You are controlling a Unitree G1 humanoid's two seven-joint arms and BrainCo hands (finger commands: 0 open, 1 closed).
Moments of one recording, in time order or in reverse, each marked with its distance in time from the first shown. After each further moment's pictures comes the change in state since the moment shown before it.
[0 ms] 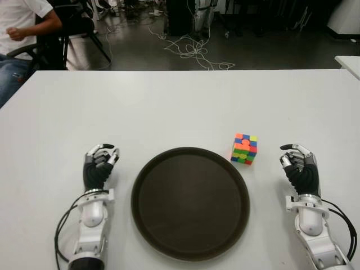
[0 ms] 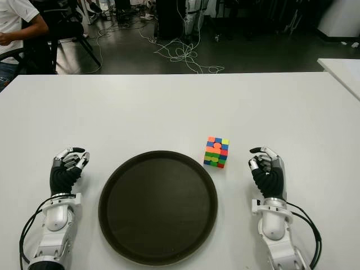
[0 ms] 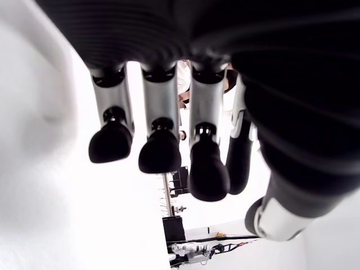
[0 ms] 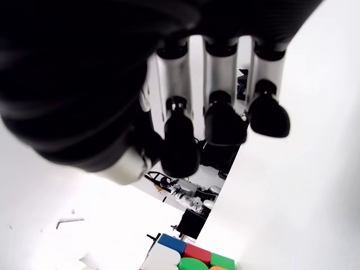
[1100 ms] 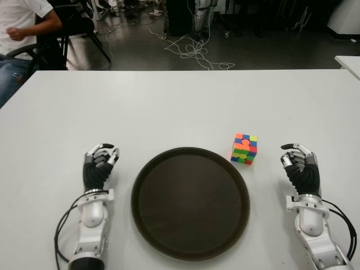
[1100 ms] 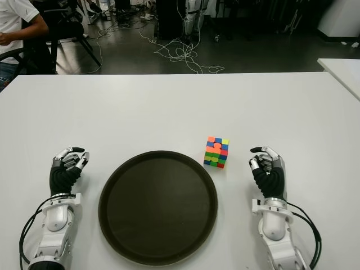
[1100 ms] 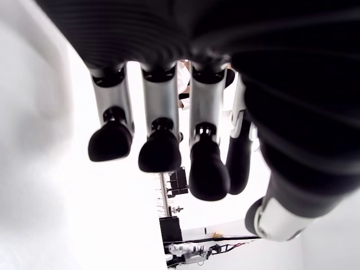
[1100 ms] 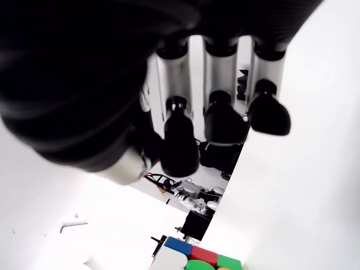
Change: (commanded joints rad) left arm -0.006 -0.002 0.004 0.019 -0.011 -0.033 -0.009; right arm -0.003 0.000 0.003 0.008 0.003 -0.022 -0.009
